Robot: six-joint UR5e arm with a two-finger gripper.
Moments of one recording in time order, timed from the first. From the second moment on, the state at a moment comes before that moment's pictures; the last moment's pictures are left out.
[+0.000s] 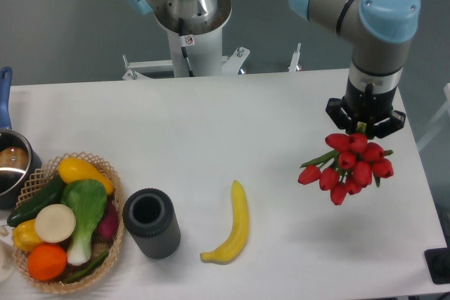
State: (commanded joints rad) arm 2.70 -1.94 -1.42 -1.20 1.58 1.11
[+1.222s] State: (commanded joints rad) arm 2.65 -1.94 -1.65 -1.10 1.57 1.10
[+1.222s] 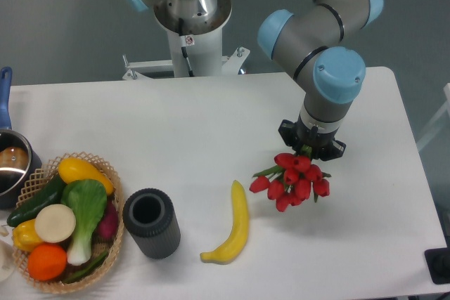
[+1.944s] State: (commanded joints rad) arm 2.72 -1.89 -1.64 -1.00 1.54 1.11
